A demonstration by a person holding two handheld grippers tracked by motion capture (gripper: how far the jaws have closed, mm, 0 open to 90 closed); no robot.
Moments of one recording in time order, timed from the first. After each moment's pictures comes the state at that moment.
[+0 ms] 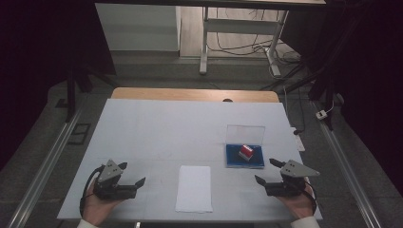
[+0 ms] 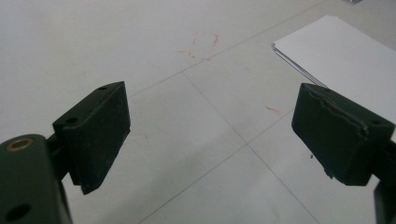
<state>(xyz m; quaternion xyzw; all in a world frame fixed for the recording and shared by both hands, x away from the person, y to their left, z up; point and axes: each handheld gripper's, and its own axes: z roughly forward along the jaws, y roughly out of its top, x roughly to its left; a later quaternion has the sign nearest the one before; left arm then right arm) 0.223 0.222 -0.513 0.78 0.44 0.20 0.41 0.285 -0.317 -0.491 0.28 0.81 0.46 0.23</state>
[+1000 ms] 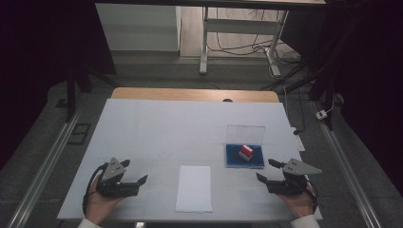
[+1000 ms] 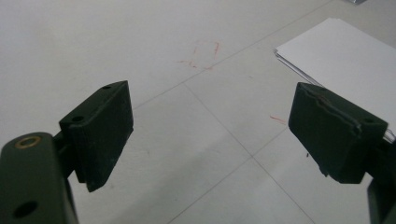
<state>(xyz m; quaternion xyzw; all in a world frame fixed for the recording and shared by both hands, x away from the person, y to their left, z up) 0.229 0.215 -0.513 0.78 0.42 0.21 0.40 0.288 -0.321 -0.490 0.30 0.81 0.46 0.21</state>
